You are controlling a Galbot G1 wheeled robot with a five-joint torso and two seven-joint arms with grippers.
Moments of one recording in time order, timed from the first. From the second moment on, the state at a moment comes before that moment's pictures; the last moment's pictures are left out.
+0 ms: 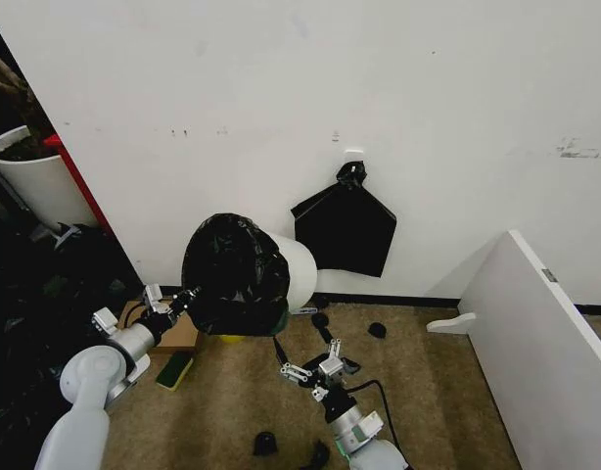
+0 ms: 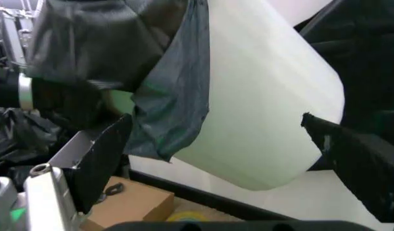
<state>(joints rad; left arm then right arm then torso) 1.19 -1.24 -0.75 -1.72 -1.25 0.66 0.16 -1.29 1.24 -0.14 1.66 0.19 0.53 0.11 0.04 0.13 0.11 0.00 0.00</state>
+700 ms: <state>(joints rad) 1.21 -1.25 -0.72 -1.76 -1.23 0.66 0.16 -1.24 1.30 -0.11 1.62 0.20 0.46 0.23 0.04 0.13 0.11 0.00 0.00</state>
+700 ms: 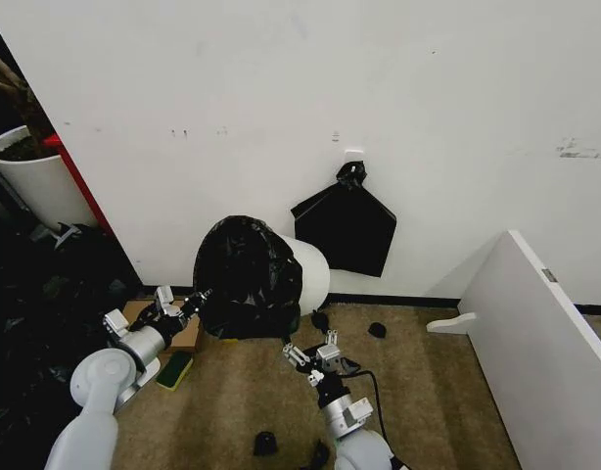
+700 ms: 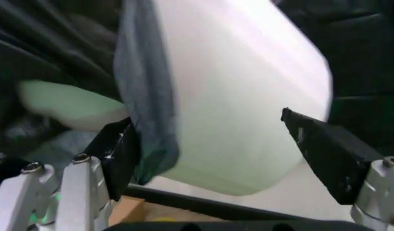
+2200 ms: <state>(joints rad) 1.22 -1.22 -0.60 -1.57 -0.98 0.14 0.58 -1.38 1.09 0.26 1.67 0.70 0.79 -0.88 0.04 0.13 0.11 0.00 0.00</state>
